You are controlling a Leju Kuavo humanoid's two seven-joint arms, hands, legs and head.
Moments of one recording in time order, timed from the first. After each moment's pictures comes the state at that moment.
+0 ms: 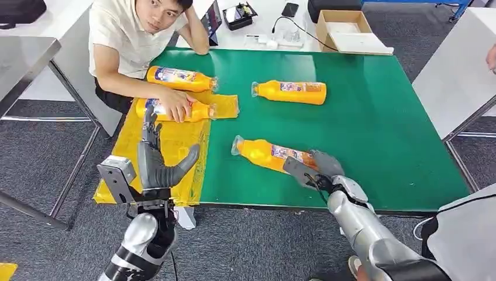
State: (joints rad) left arm -0.17 -0.15 -0.43 -1.49 0.00 0.39 -0.36; right arm -0.66 0.02 0.26 -0.39 0.95 -0.04 -0.25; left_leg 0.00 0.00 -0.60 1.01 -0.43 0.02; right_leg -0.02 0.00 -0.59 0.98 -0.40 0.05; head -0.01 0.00
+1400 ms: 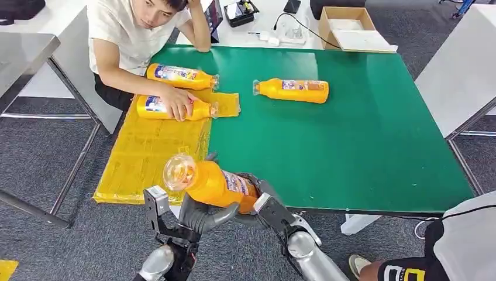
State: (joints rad) left arm -0.04 -0.16 -0.54 -1.36 0.18 0.02 -0.35; right arm -0.28 0.11 0.55 -0.98 0.34 0.10 -0.58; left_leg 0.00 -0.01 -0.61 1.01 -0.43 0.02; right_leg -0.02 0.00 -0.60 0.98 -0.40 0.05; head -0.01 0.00
